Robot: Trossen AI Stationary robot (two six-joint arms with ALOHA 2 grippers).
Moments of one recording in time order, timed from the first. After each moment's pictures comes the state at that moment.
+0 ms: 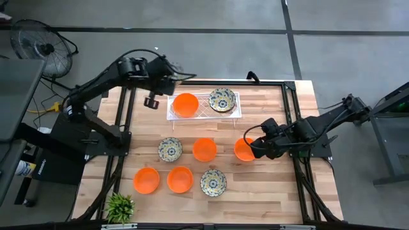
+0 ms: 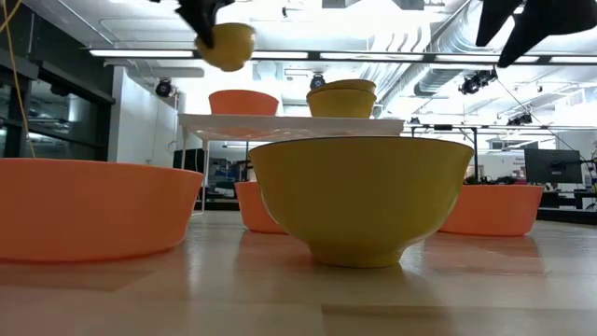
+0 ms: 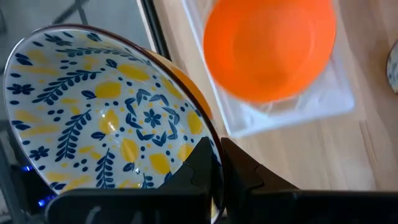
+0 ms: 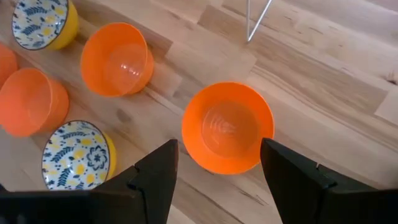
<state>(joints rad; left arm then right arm) 0.33 1.48 1.86 -1.44 -0.30 0.78 0.43 1.20 1.16 -1.19 0.41 1.44</state>
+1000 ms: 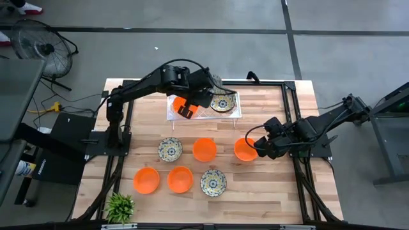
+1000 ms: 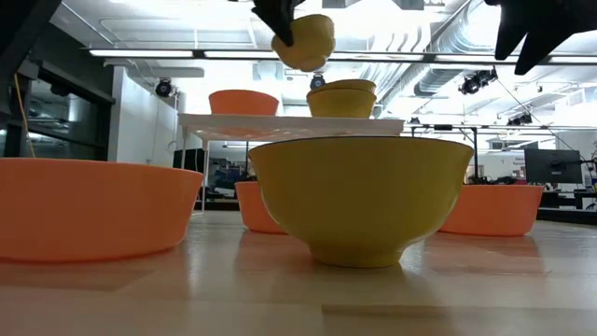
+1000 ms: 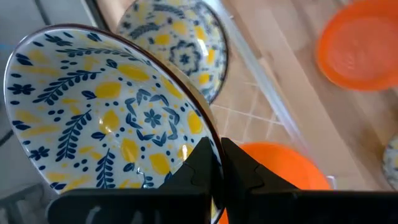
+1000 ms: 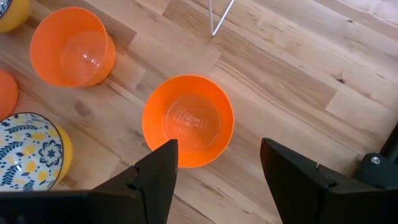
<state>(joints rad) 0.17 1.92 2.33 -1.44 -0.22 0.79 0.43 1.19 1.16 -1.33 0.41 1.43</state>
